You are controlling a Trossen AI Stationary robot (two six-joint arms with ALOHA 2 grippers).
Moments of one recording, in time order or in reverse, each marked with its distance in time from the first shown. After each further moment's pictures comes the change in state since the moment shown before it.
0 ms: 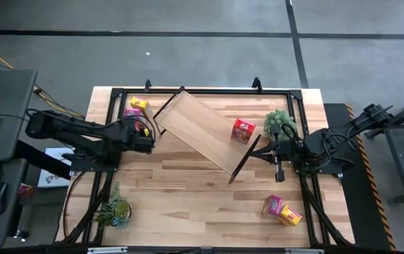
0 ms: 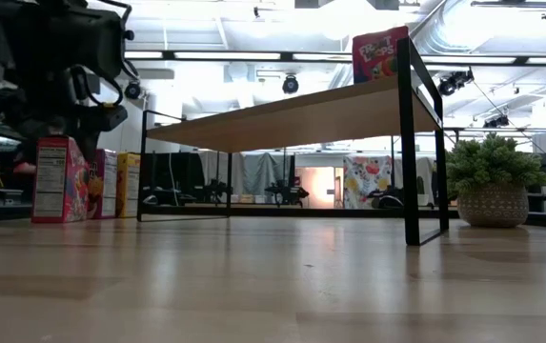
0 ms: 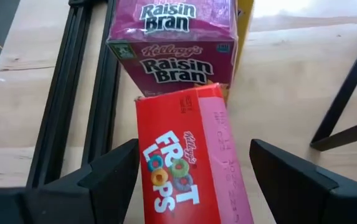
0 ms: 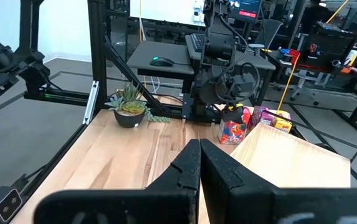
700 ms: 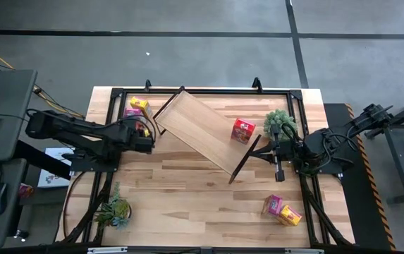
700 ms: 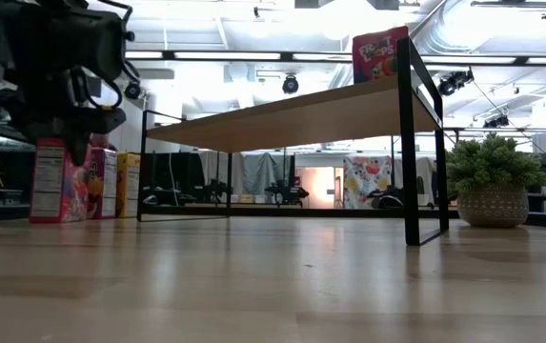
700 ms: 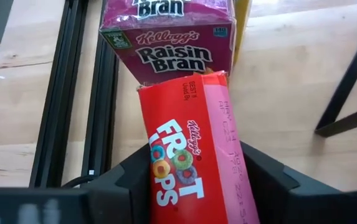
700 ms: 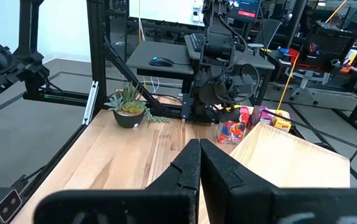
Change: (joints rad) left arm -0.002 -0.001 0.000 0.000 0.040 0.042; right arm 0.000 0.000 0.000 0.000 0.003 0.003
